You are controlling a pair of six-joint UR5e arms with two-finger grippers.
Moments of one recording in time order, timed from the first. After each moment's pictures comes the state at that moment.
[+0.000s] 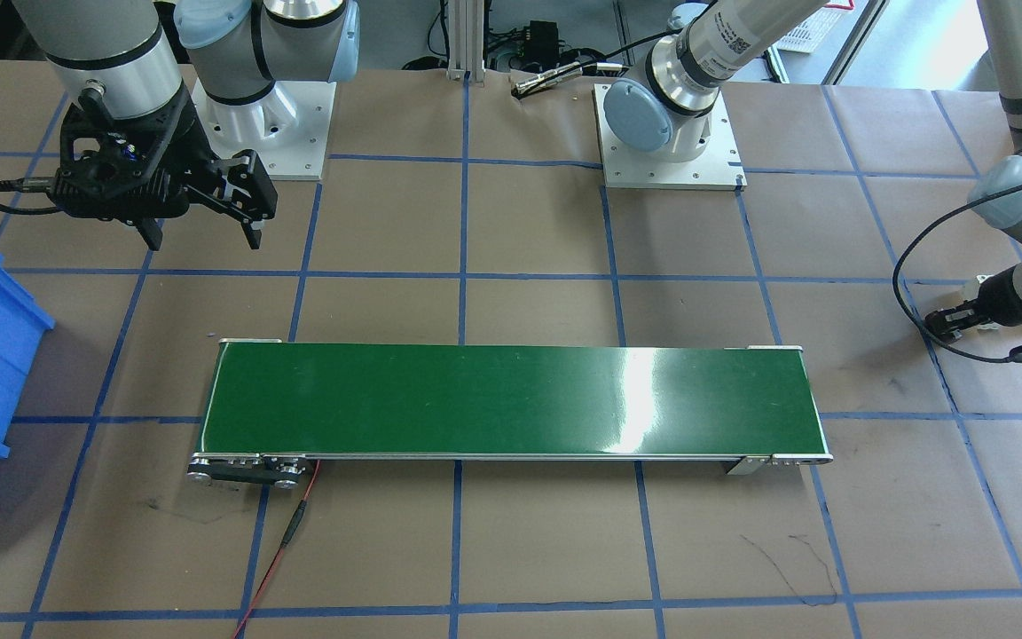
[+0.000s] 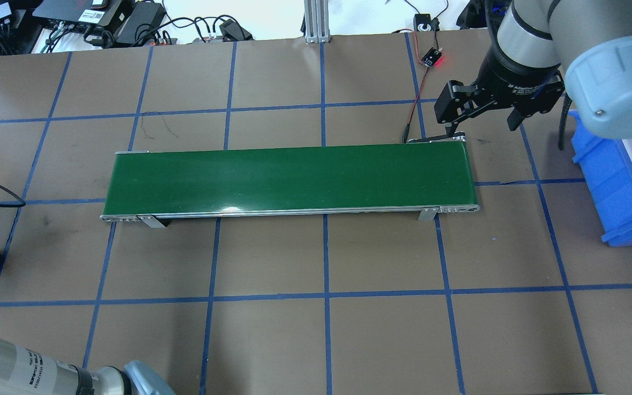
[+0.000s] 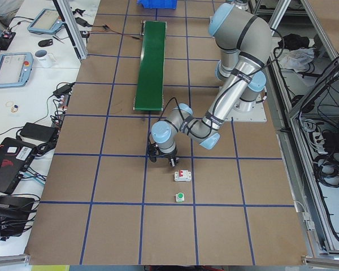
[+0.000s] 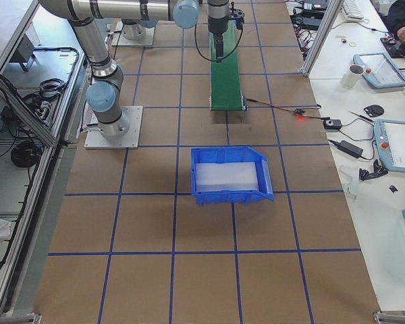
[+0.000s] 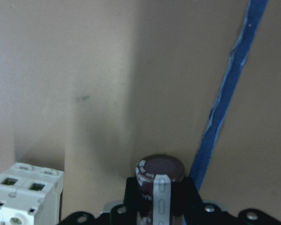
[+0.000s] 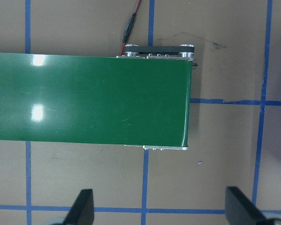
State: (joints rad) left arm -0.68 -2.03 -1.84 -0.95 1.74 0.66; right arm 1.58 -1.60 1.65 -1.69 -1.59 -0.03
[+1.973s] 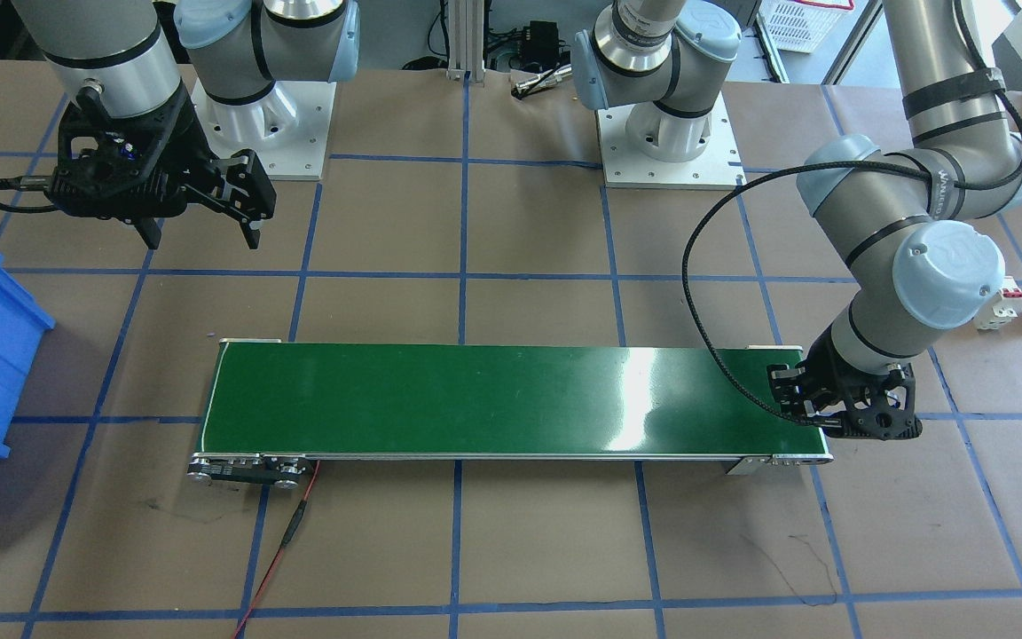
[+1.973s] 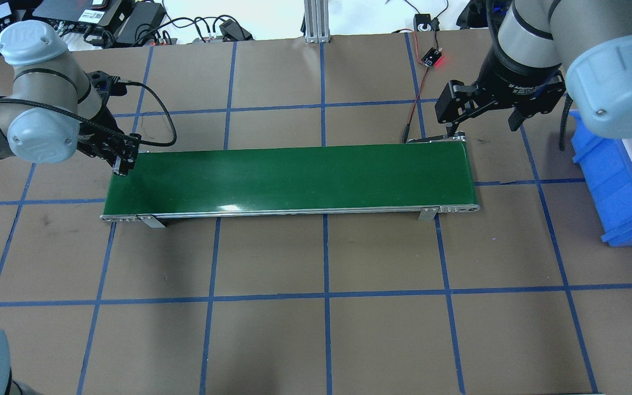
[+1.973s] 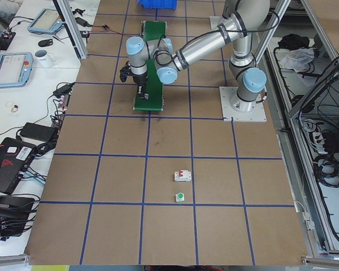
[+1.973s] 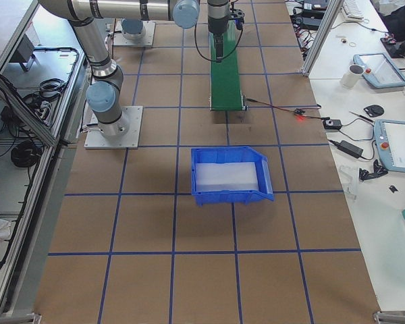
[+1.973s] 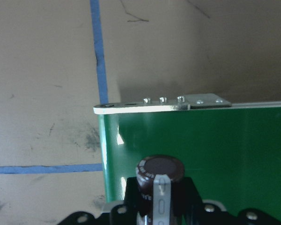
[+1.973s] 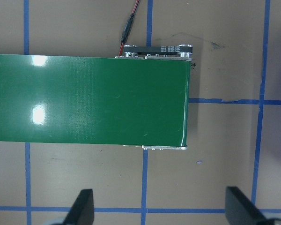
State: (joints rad) left arm -1.31 -1.88 -1.76 -1.07 1.67 0.31; right arm 1.58 -1.60 1.65 -1.68 -1.59 -0.03
